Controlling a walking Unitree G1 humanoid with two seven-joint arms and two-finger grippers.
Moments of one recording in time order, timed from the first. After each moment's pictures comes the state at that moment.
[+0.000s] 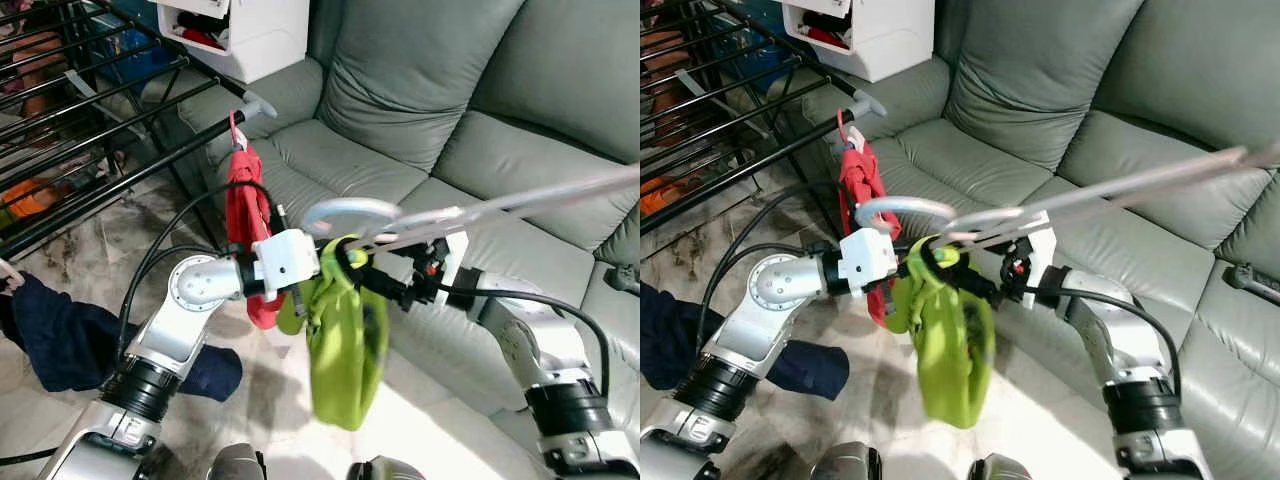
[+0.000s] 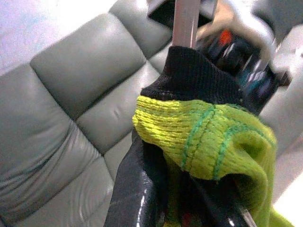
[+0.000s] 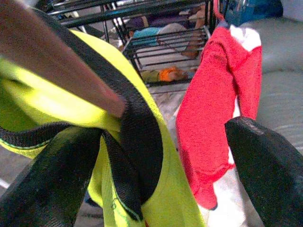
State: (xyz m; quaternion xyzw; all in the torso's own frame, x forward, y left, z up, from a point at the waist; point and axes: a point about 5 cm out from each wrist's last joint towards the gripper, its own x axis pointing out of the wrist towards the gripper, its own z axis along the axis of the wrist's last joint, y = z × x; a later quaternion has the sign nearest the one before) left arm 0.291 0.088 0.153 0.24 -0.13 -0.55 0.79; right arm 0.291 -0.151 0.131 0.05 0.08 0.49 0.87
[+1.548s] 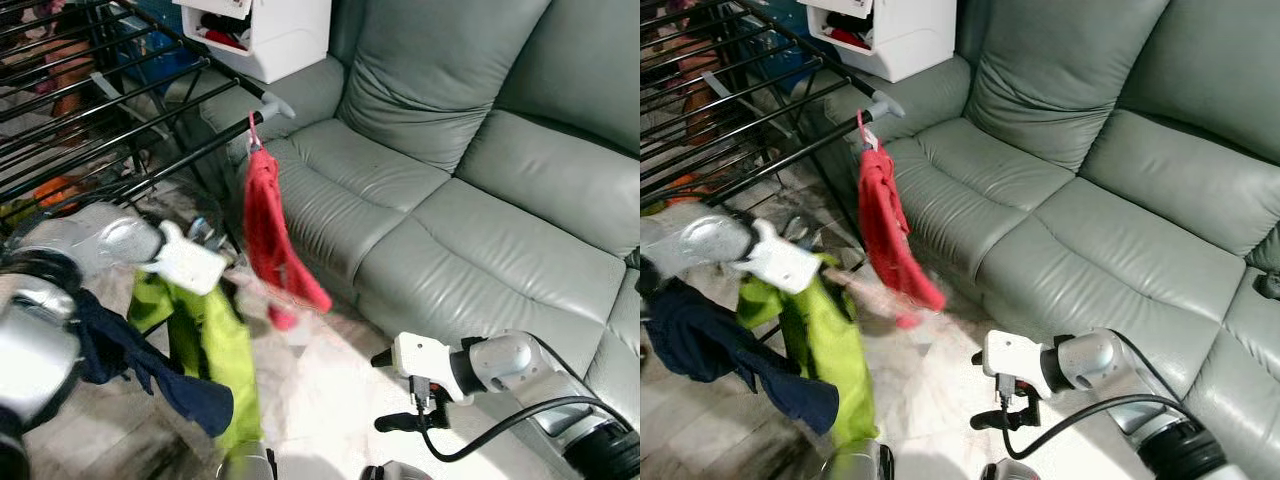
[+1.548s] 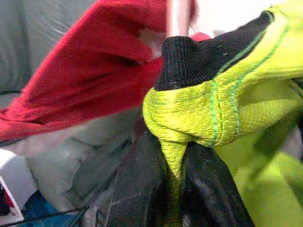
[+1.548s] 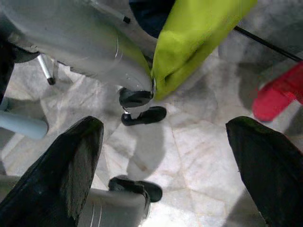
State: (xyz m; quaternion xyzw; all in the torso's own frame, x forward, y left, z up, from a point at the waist) left arm 0.353 0.211 0.142 0.68 0.11 -0.50 0.53; right arm 0.227 -0.159 0.063 -0.24 0.26 0.64 0.68
